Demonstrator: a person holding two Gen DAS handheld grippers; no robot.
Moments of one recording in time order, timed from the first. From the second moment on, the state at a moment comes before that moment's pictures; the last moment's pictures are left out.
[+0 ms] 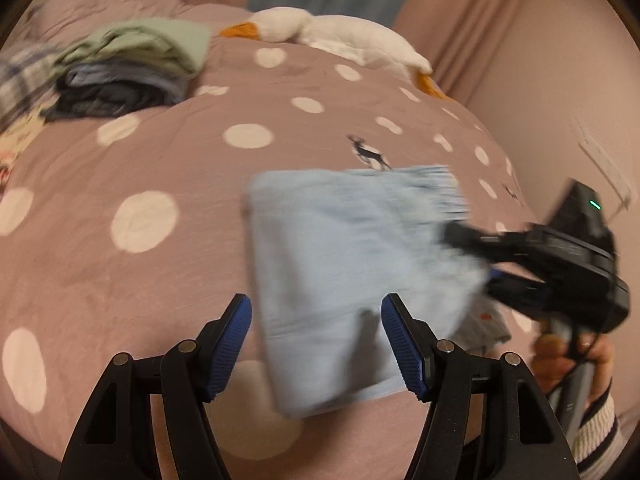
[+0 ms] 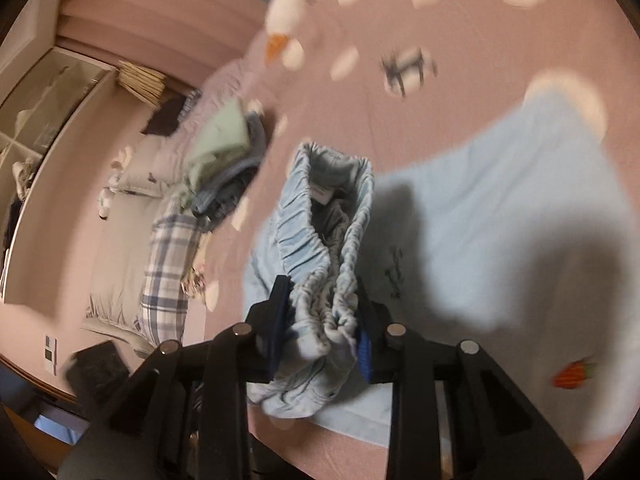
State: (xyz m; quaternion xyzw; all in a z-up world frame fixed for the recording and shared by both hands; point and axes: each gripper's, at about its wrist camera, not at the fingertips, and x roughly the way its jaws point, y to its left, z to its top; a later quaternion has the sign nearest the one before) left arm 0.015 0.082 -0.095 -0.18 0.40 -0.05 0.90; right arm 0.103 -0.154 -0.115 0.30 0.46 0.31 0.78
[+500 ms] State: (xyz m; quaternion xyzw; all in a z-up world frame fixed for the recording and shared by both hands) left arm 0.030 0.081 -0.112 -0.19 0.43 -0.04 0.88; right arm 0.108 -0.253 -0.140 0.30 0.47 0.21 0.80
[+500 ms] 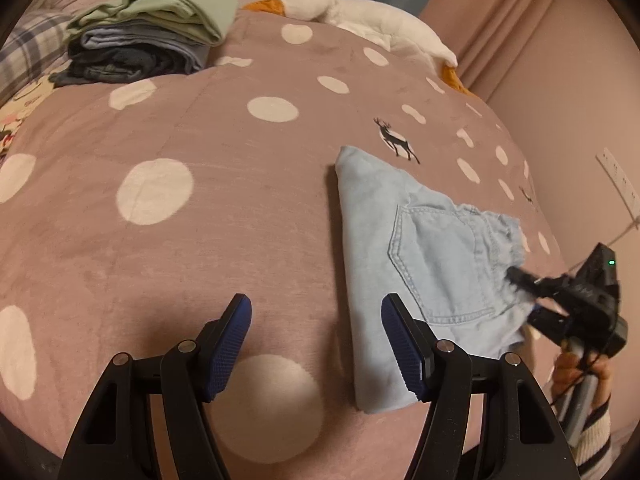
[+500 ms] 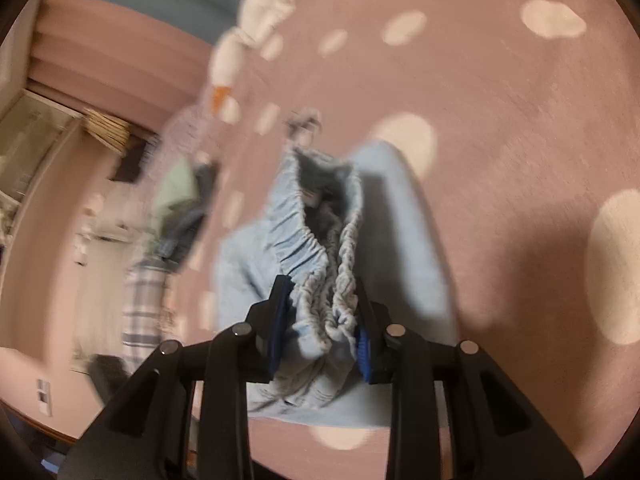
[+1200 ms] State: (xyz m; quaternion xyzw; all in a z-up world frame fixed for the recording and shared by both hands) left arm 0.088 0.079 -0.096 -0.18 0.40 -0.07 0.89; right arm 0.075 -0.190 -0.087 0.04 0.37 0.25 0.89
